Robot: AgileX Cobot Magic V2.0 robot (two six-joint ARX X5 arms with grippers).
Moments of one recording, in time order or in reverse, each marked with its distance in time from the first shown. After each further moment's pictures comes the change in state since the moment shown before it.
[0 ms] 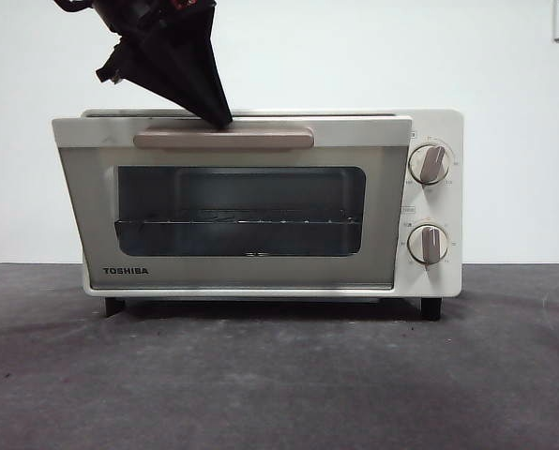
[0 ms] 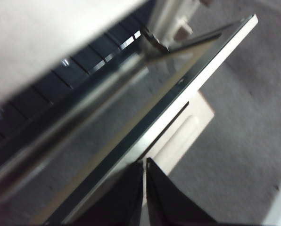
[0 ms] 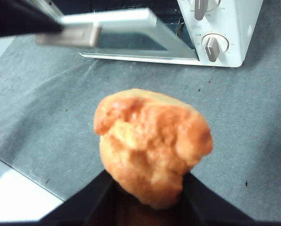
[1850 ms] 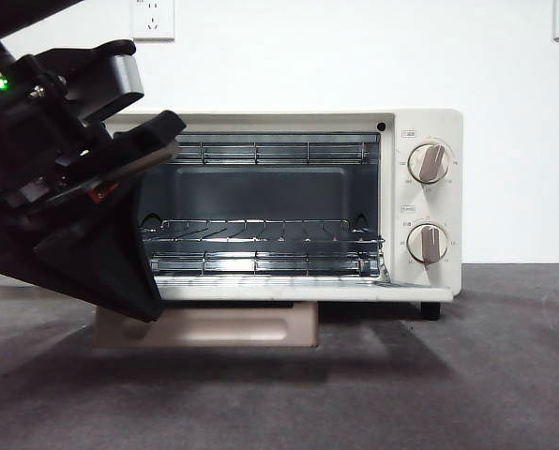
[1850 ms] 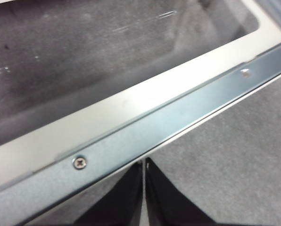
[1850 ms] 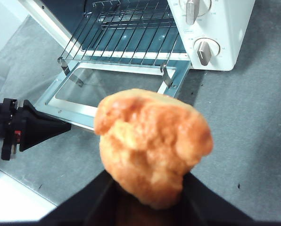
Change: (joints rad) left arm -0.263 -0.299 -0.787 0.598 -0.336 -0.484; right arm 0.000 0.000 0.000 0.006 0.028 0.000
